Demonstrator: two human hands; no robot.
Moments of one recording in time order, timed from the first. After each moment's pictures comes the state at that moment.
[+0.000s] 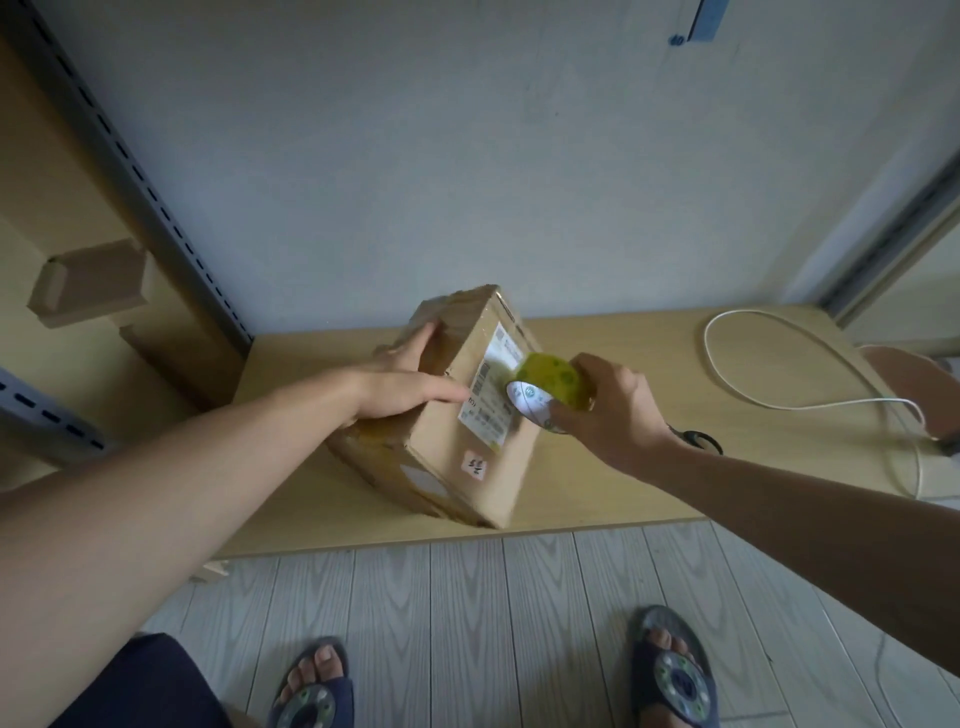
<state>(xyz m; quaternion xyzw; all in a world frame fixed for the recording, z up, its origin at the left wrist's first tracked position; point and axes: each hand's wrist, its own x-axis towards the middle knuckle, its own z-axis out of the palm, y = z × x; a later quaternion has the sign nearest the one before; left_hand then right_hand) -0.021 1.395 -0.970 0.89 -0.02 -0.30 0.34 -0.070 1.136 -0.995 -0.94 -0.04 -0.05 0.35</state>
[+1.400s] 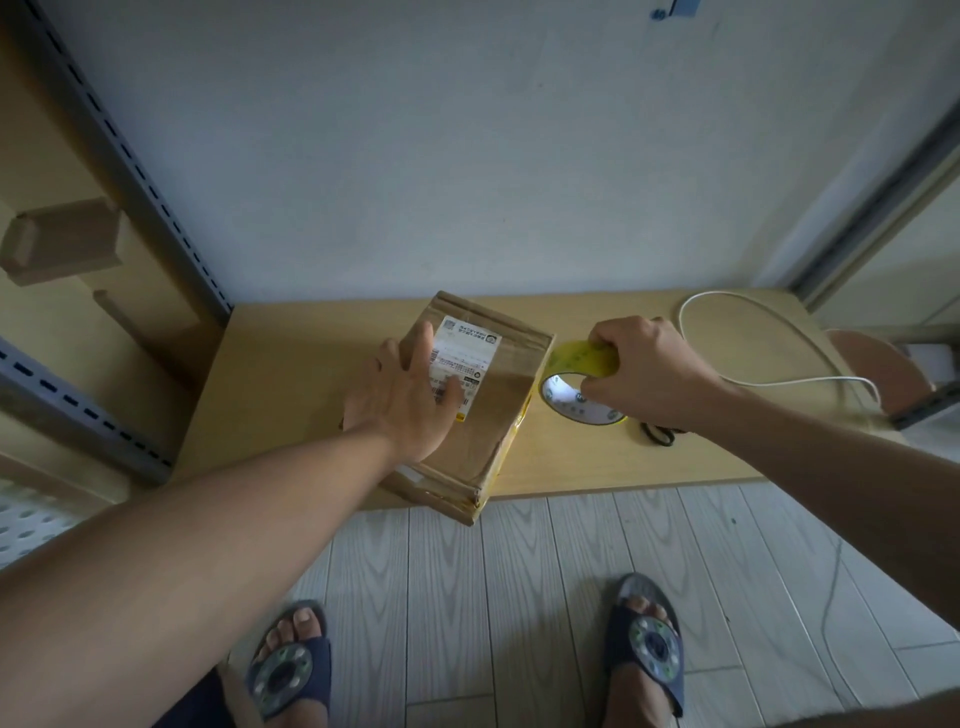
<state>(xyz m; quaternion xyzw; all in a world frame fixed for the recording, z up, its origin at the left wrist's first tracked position) -0.070 1.352 -1.037 0.99 -0.02 -0.03 0.12 -0.079 1.094 -0.958 -0.98 -0.07 0.02 0.20</state>
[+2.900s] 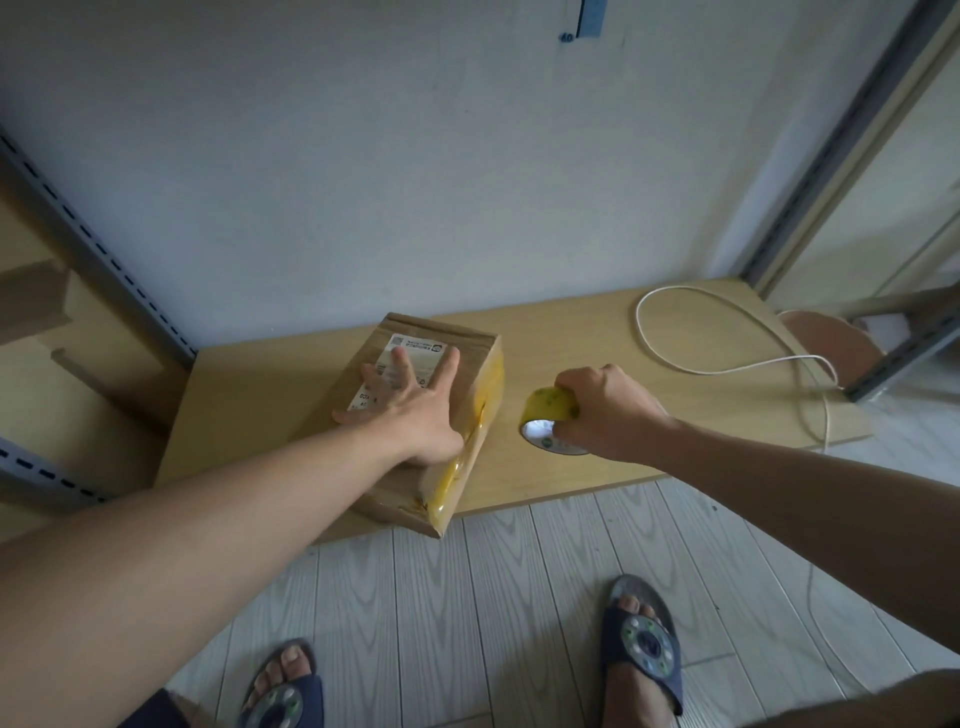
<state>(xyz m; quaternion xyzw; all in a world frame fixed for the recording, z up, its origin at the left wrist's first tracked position) -0.065 1.292 -0.993 0.96 -0.04 -0.27 0.06 -0.094 1.066 -0.998 -0.98 -0.05 0.08 0.17</state>
